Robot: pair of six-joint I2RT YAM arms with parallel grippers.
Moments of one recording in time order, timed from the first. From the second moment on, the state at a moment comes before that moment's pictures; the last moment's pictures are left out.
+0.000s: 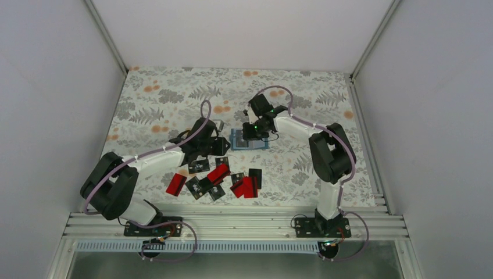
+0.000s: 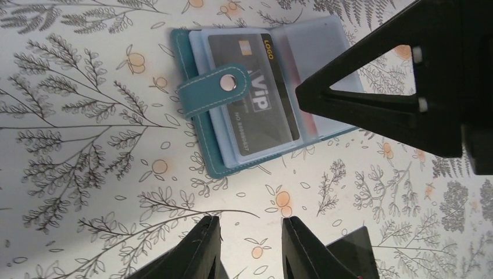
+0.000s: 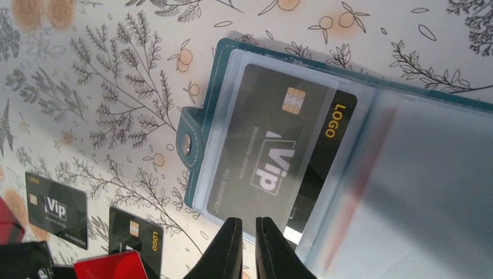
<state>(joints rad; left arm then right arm) -0.62 1.46 0.77 -0.11 0.17 -0.54 0.58 1.92 1.36 -0.59 -0.29 0.36</state>
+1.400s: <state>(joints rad) -0.63 1.63 0.80 0.00 0.20 -0.61 0.56 2.00 1.33 -0.53 -0.20 0.38</state>
